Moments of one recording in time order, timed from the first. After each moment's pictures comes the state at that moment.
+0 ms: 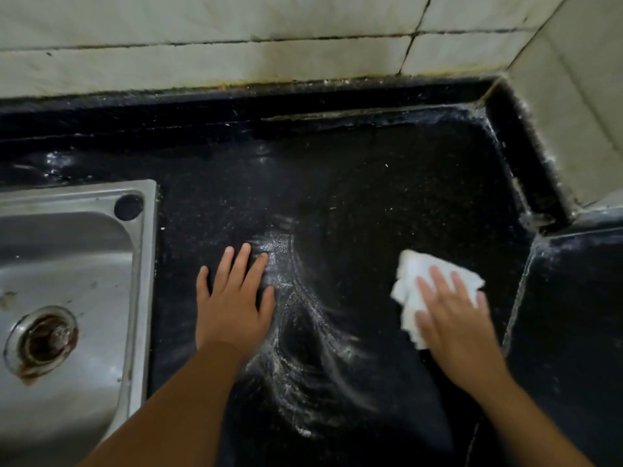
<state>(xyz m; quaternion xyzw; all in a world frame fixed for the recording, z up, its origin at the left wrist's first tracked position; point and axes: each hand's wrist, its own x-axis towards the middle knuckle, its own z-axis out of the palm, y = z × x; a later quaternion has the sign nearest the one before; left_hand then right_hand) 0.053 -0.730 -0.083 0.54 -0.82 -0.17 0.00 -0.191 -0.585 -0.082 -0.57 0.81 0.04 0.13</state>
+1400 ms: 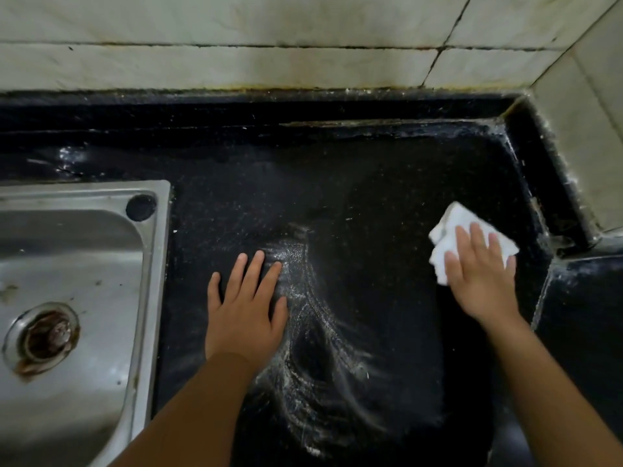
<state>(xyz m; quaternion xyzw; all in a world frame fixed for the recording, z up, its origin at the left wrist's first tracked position) 0.054 -0.733 -0.091 0.52 -0.84 -0.13 0.03 -0.236 -0.662 -0.071 -0.44 0.89 0.00 0.16</state>
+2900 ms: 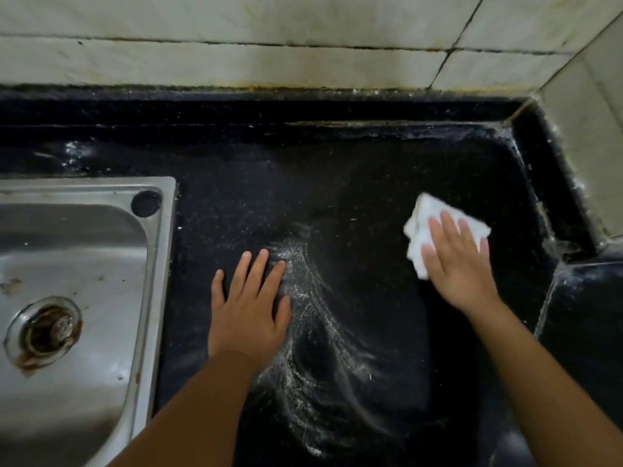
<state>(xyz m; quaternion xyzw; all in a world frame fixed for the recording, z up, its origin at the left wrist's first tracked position) 0.055 -0.734 -0.093 0.52 -0.84 -0.15 0.02 -0.224 -0.688 -0.072 -0.51 0.85 0.01 0.14</state>
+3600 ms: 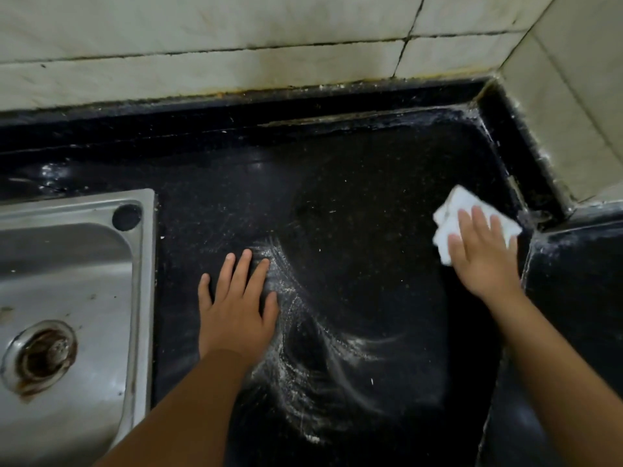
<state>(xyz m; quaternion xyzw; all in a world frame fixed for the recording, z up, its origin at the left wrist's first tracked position) 0.054 -0.732 -0.088 0.54 -0.83 -0.16 0.03 -0.257 -0.650 -0.073 -0.42 0.90 -0.01 0.12</state>
